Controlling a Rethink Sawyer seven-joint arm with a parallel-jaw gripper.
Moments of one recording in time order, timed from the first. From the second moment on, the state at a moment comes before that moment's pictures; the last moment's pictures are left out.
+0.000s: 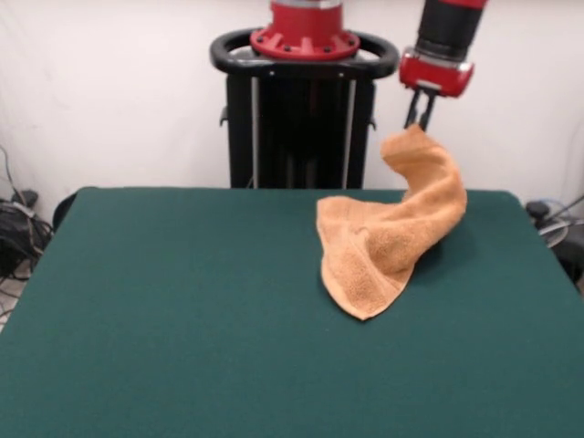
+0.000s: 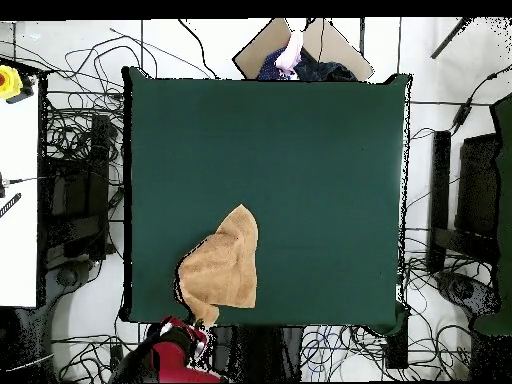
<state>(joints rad) 0.28 -0.84 -0.15 2.53 0.31 -0.18 2.05</state>
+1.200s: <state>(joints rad) 0.21 -0.56 0.06 2.73 0.21 -0.50 2.48</state>
